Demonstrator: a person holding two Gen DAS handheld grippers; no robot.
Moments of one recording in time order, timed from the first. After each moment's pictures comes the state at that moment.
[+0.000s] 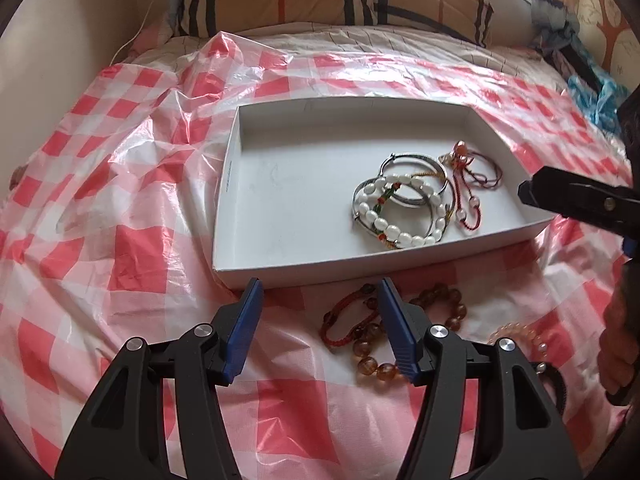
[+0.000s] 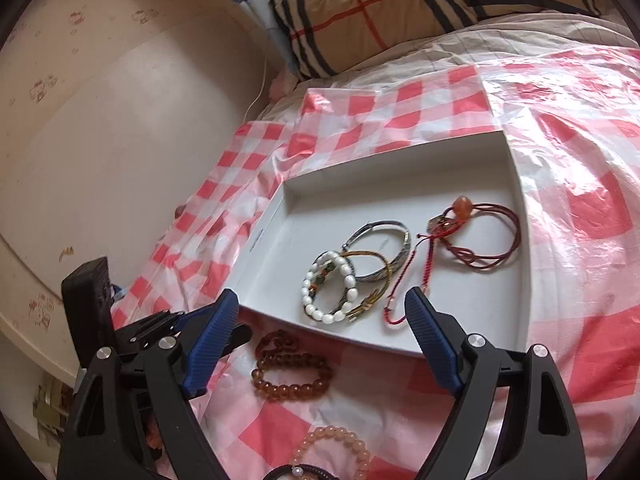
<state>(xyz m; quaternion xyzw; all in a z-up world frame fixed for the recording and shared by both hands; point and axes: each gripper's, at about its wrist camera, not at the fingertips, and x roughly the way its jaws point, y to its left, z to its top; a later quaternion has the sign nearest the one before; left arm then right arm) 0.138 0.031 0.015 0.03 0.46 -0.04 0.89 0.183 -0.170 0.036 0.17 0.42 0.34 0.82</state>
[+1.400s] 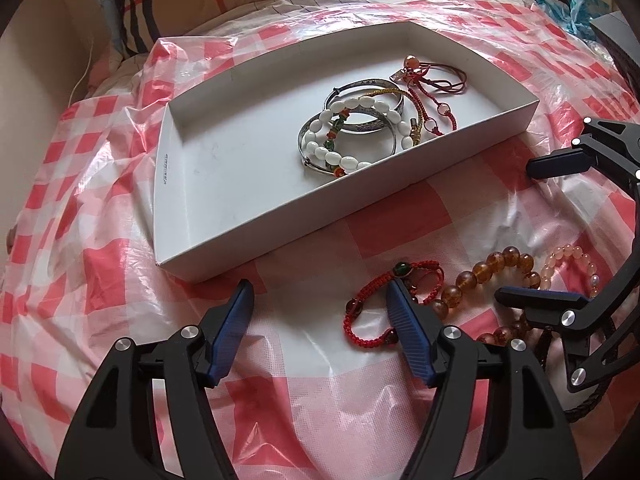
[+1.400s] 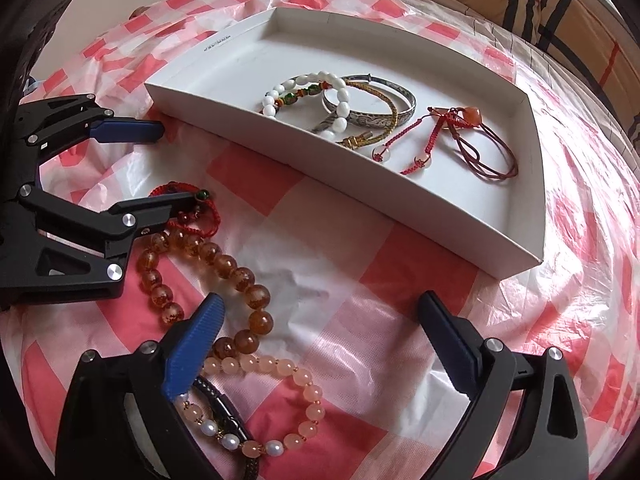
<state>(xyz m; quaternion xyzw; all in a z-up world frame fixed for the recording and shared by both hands) 0.137 -0.008 -0.013 0.15 0.49 -0.07 0.86 0.151 -0.131 -0.017 -0.18 0.51 0.25 0.80</state>
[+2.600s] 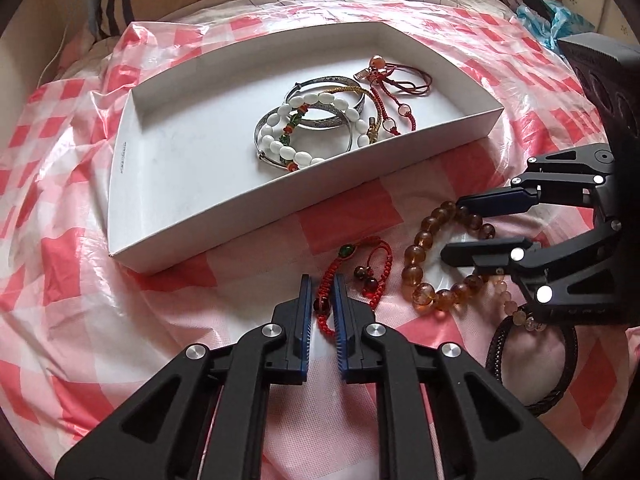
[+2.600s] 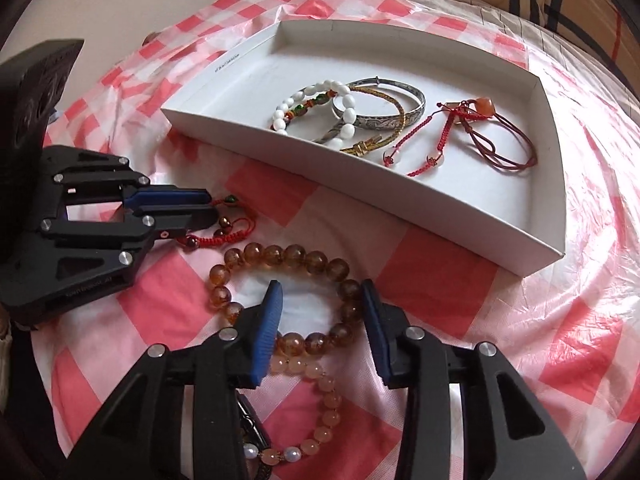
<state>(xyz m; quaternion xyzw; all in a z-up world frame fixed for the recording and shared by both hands) 0.133 -0.013 -0.014 0.09 0.51 -0.14 0.85 0.163 -0.141 -0.014 -0.09 0.52 0.30 0.79</state>
